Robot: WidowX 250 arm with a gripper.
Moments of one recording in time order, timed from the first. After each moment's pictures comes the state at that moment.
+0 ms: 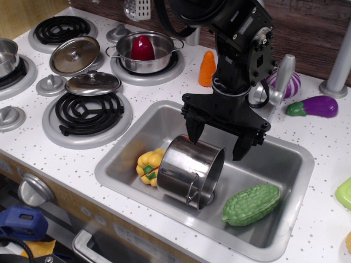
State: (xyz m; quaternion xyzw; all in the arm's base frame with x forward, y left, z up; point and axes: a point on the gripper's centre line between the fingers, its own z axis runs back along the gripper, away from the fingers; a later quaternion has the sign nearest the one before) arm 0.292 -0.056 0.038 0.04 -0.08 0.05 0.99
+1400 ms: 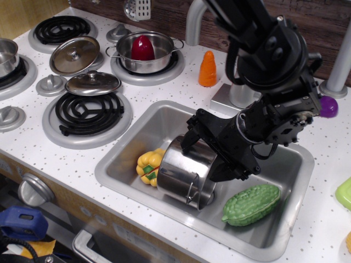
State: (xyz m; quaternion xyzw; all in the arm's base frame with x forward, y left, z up) arm 0.285 -0.048 0.006 0.27 -0.04 -0.04 0.96
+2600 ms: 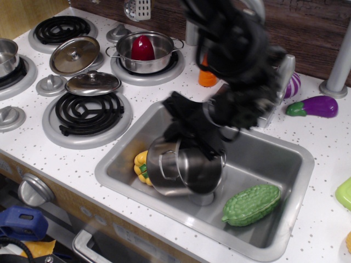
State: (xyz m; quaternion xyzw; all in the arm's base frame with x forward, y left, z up) arm 0.289 -0.009 -0.001 0.26 -0.05 -0.05 0.96
